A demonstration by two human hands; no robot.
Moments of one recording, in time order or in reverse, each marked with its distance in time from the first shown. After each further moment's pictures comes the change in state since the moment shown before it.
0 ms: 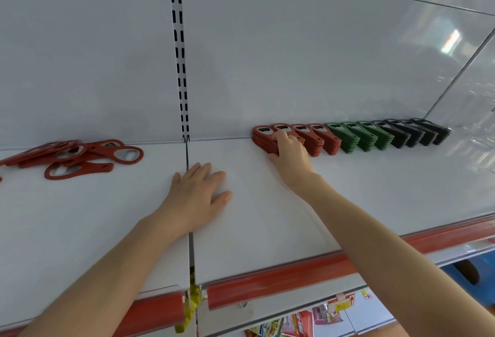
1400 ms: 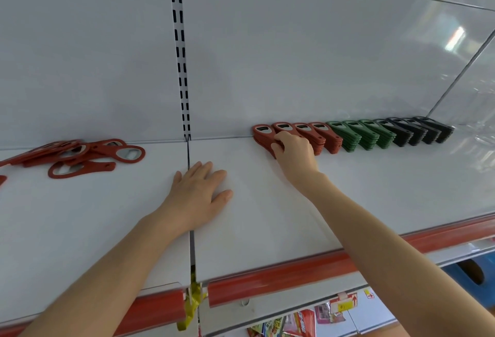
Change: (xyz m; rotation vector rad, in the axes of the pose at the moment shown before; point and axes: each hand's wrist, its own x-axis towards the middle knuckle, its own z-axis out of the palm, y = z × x) left_hand -0.001 -0.001 0.001 -0.002 0.008 0.004; right_hand -0.004 0.000 -0.007 0.110 0.097 0.007
